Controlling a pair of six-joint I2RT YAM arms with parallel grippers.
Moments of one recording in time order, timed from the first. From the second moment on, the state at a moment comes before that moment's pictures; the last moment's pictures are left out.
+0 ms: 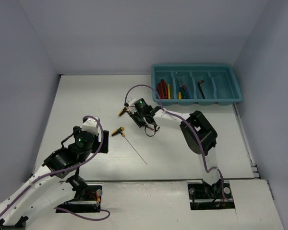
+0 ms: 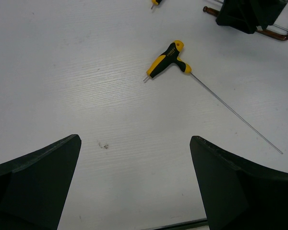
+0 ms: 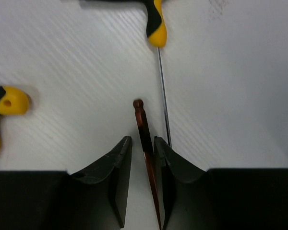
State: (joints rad) left arm -0.72 0.63 0.71 -0.74 -0.45 -0.34; right arm 0.74 2.10 1.41 -0.19 0.02 -0.10
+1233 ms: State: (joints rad) left arm -0.72 0.61 0.71 -0.75 -0.45 -0.35; right arm 0.60 1.74 1.52 -0.45 0.09 0.07
